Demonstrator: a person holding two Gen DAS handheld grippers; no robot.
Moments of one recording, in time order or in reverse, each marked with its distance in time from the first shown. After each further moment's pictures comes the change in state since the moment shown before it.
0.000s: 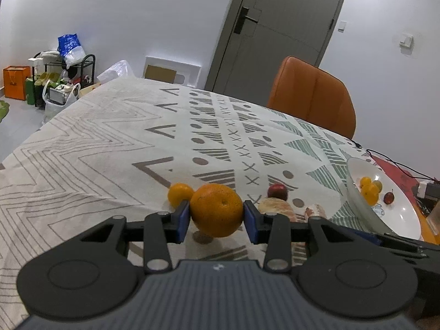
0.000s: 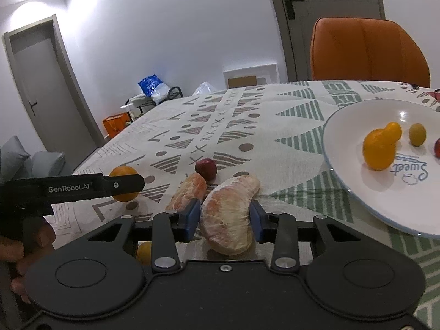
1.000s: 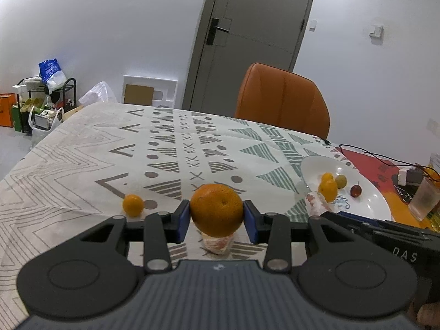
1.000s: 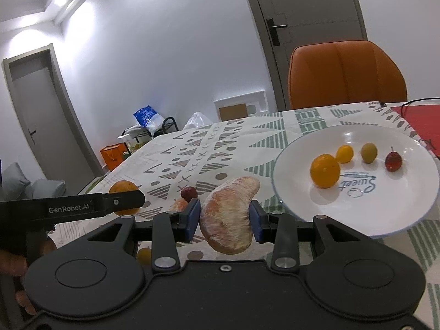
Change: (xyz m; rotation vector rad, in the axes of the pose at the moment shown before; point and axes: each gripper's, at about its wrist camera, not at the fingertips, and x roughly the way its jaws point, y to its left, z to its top) left arm -0.029 -0.056 -0.002 0.097 -0.049 -0.045; right arm -0.059 -0.028 0.004 0.049 -0.126 -0.016
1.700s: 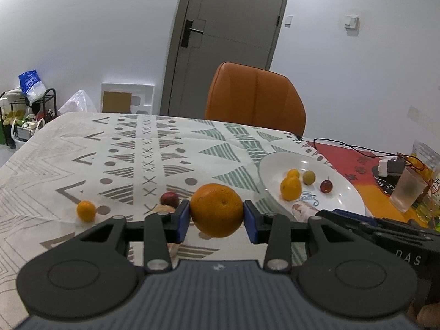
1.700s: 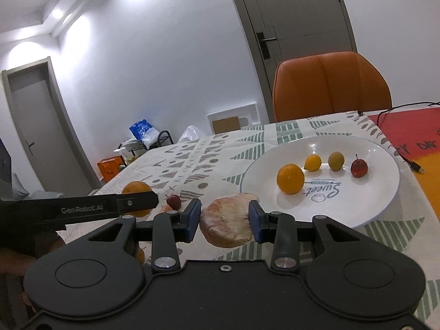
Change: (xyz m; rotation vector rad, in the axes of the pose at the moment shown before) left arm 0.003 -0.050 -0.002 0.062 -0.008 -0.065; right arm -0.039 -0.027 -0.001 0.020 -0.062 -0.011
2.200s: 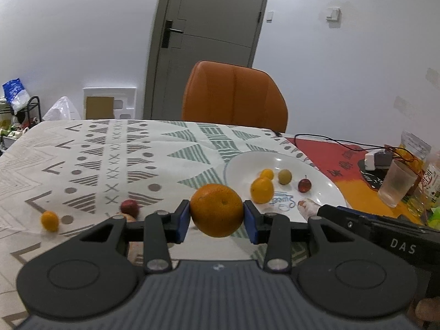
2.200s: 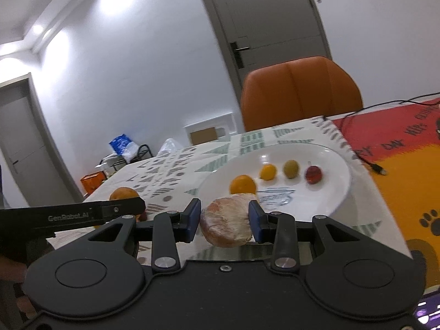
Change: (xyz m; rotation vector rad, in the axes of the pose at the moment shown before) left arm 0.018 -0.039 0.002 0.047 0.007 -0.052; right arm -0.016 -0.042 0.003 0.058 -0.041 -0.092
